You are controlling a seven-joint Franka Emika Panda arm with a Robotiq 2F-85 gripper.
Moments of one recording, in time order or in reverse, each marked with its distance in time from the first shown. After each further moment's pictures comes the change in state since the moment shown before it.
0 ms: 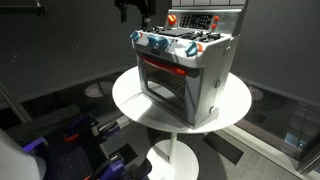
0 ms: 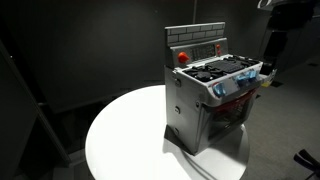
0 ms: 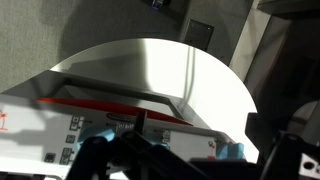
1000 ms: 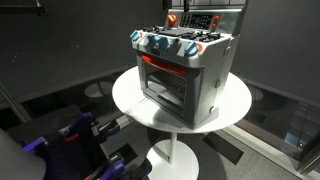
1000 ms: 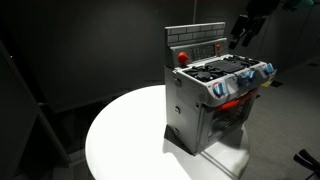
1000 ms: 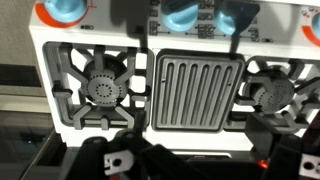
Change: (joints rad) arm -0.098 0.165 0.002 0.202 -0.146 0.254 0.156
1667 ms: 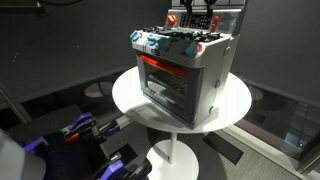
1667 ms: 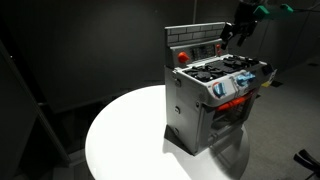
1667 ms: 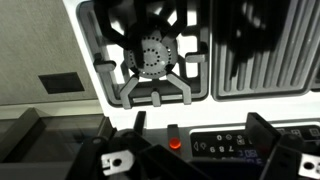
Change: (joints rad) arm -0.042 0.180 -0.020 0.157 -0.171 0.053 0.250
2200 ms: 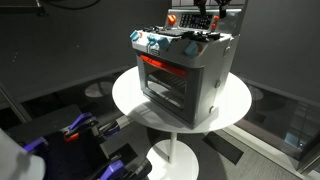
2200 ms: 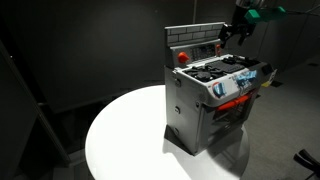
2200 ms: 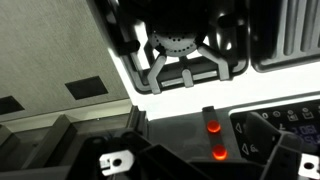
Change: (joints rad) arm -0.001 0.082 -0.041 0.089 -0.077 0.000 0.164
